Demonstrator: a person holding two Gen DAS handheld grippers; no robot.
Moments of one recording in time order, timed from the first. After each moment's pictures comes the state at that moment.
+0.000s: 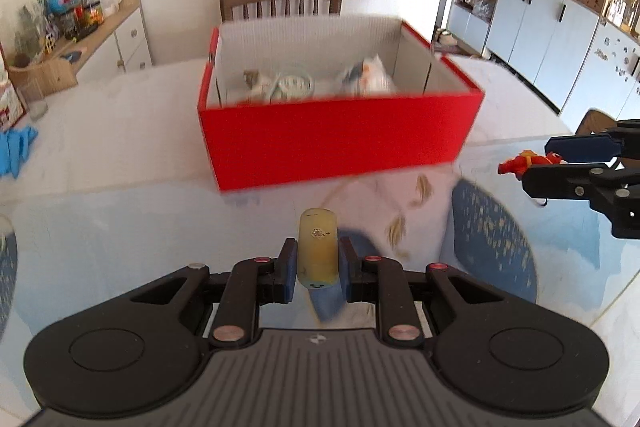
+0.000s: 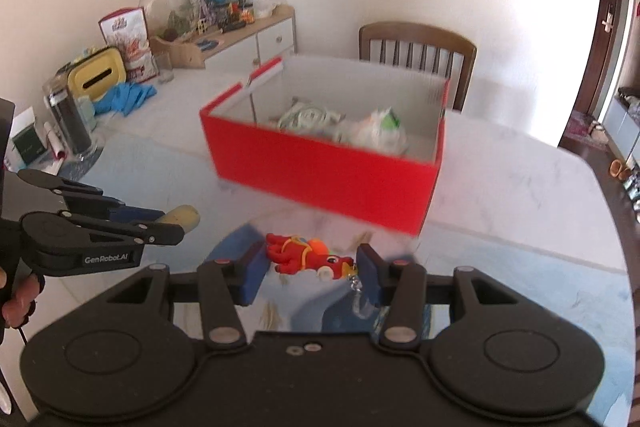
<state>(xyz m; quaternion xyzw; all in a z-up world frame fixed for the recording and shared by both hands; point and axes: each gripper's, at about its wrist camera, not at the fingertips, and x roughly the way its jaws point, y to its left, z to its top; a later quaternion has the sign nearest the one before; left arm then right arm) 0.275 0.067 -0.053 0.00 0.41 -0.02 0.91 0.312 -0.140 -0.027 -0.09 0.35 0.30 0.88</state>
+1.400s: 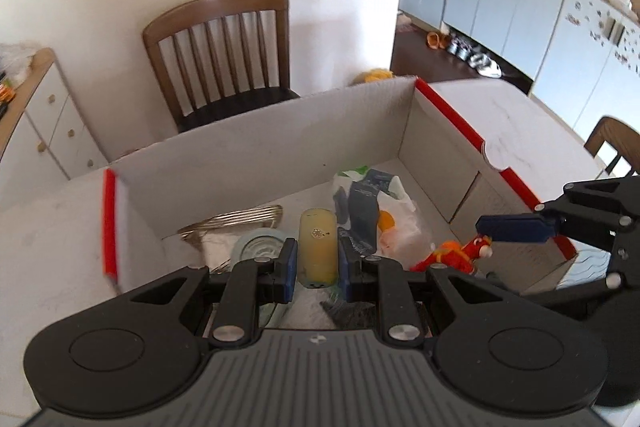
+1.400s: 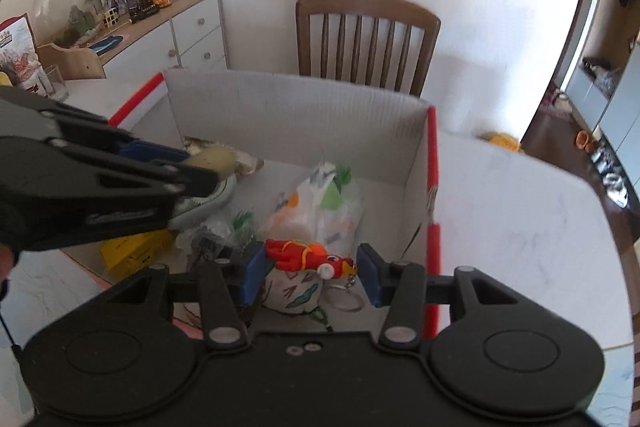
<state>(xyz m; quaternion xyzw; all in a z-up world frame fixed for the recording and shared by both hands) 0.504 0.057 -0.058 0.07 0.42 -0.11 0.90 0.474 -0.070 -0.075 -0.10 0.41 0.21 0.88</state>
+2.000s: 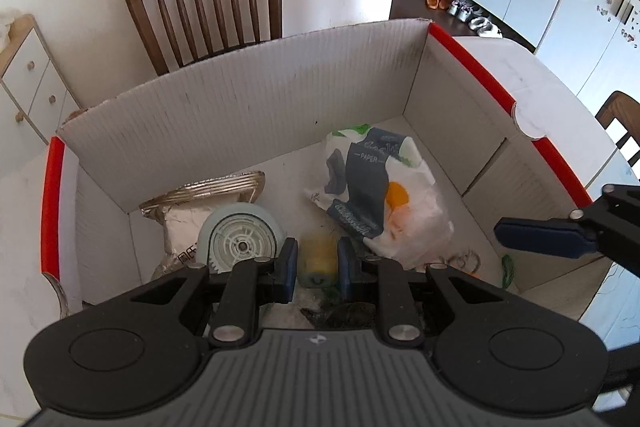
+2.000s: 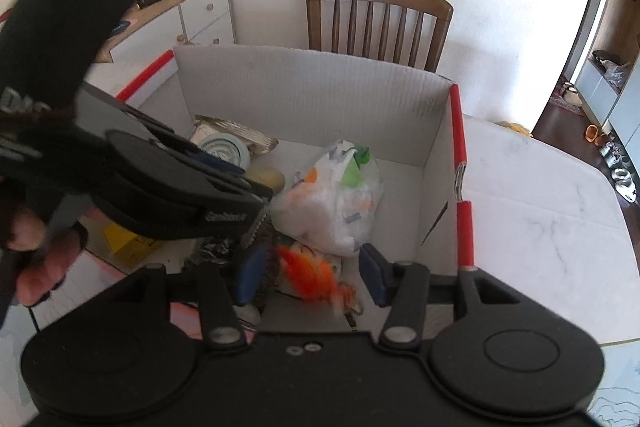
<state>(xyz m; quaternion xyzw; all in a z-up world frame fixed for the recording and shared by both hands) 0.532 0.052 -0.093 0.06 0.49 -0.11 0.86 0.467 -0.065 -0.081 -0.09 0.42 0.22 0.87</state>
